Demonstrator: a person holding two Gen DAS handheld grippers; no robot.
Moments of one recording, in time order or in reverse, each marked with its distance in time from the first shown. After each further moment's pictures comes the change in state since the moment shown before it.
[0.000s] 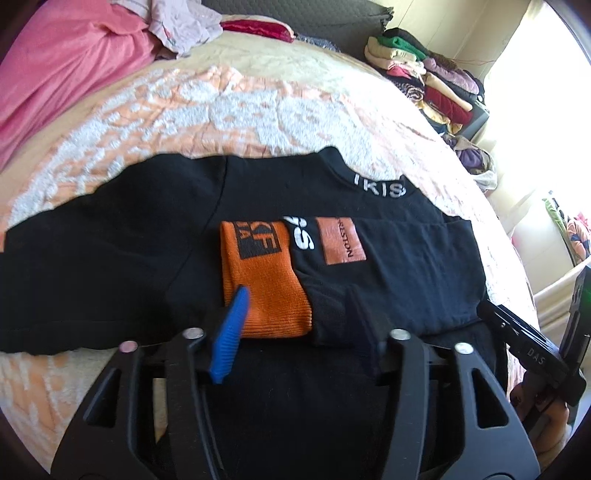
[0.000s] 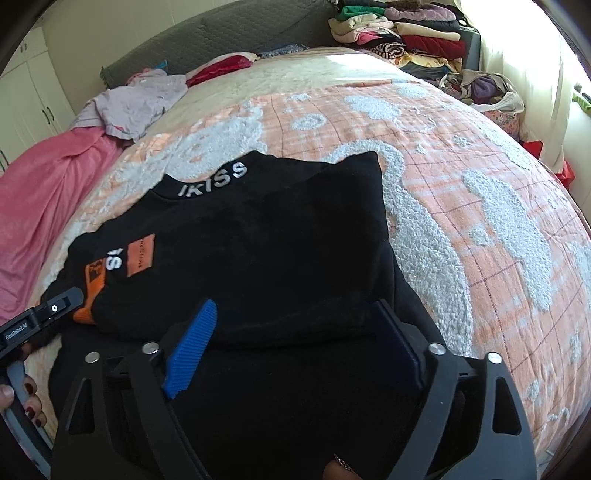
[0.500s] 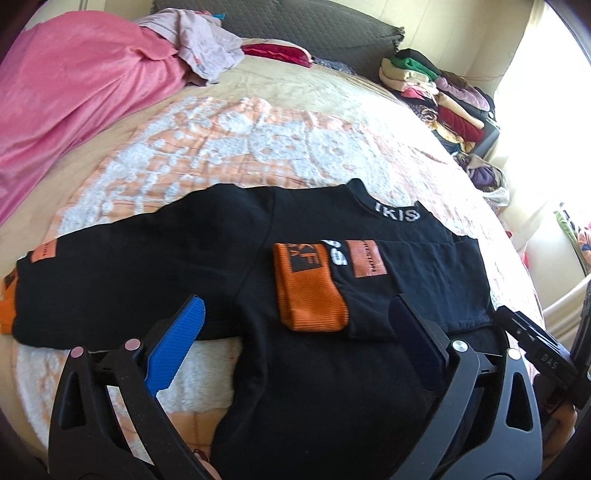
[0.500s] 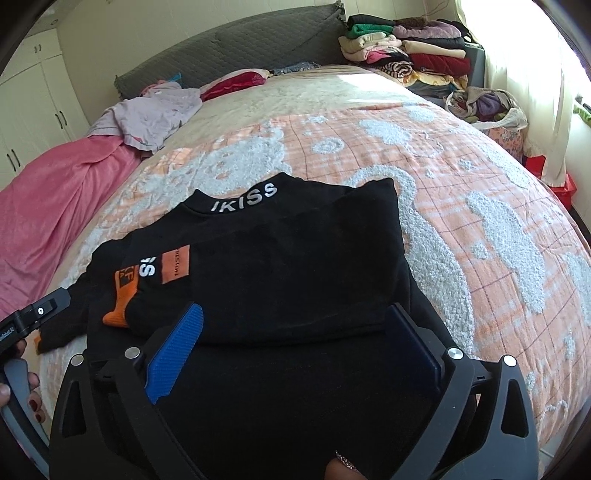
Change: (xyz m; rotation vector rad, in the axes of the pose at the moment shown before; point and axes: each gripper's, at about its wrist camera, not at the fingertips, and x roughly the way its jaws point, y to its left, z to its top) left arm -0.043 0.022 -0.001 -0.018 -0.078 0.080; right arm -0.029 0.025 0.000 -0.031 -0.066 0.020
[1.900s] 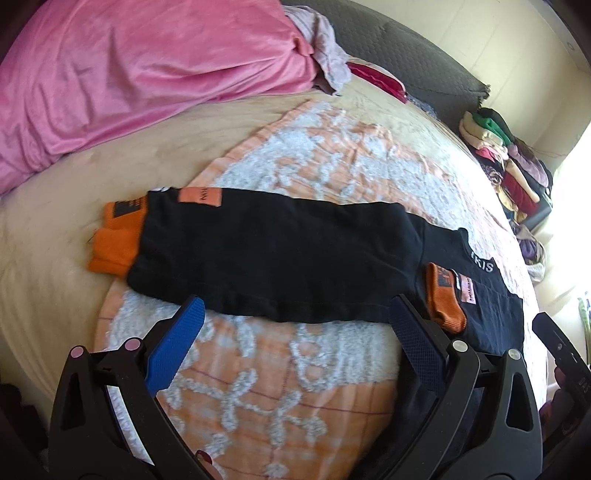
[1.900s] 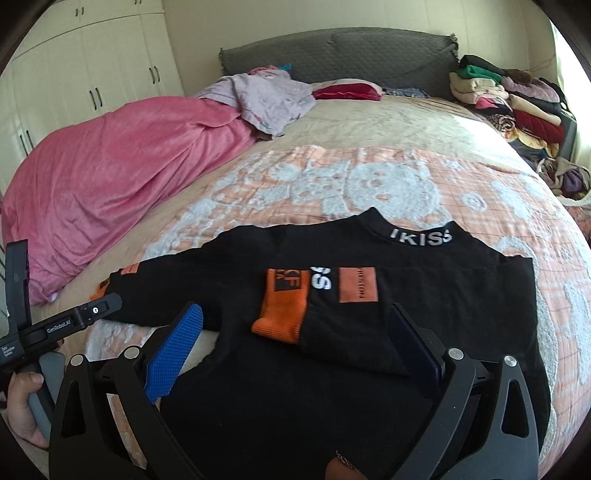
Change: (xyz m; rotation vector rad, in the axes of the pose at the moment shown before) left arm -0.057 0.150 -0.033 -0.306 -0.050 0.146; right arm -0.006 0.168 0.003 -0.298 -0.010 0.238
